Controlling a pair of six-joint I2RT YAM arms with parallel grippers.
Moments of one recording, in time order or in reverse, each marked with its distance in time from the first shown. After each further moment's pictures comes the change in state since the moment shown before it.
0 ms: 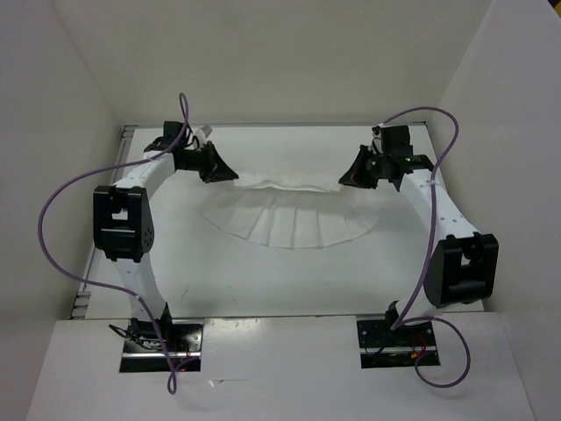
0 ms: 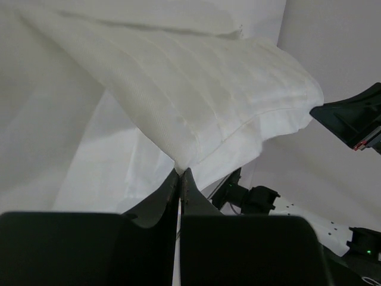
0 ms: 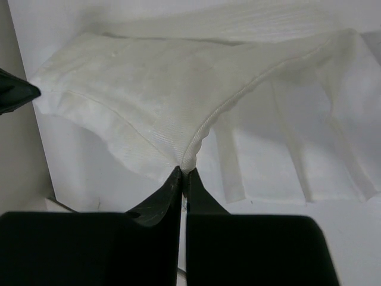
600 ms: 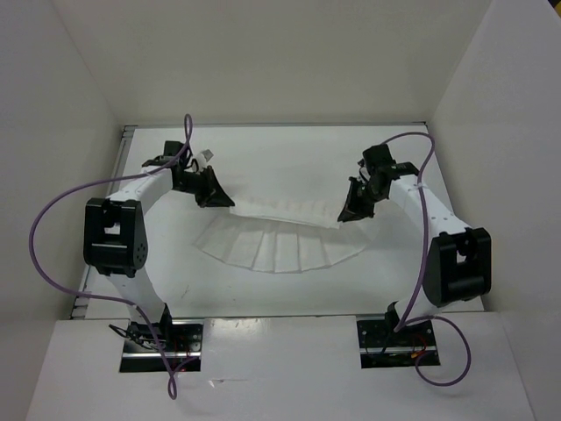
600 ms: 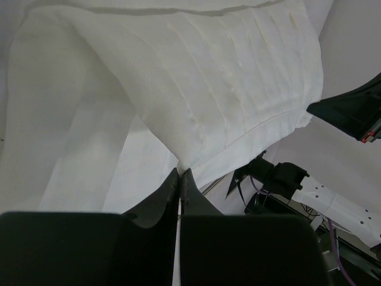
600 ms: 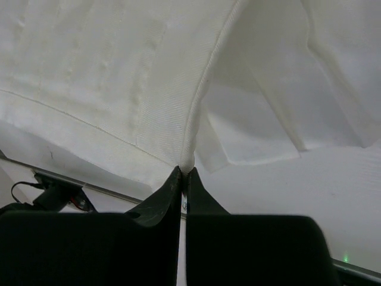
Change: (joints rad) left arm -0.005 -0.177 -0.256 -0.122 -0.087 0.126; right arm 0.077 -0.002 -0.096 -0.290 0.068 -0.044
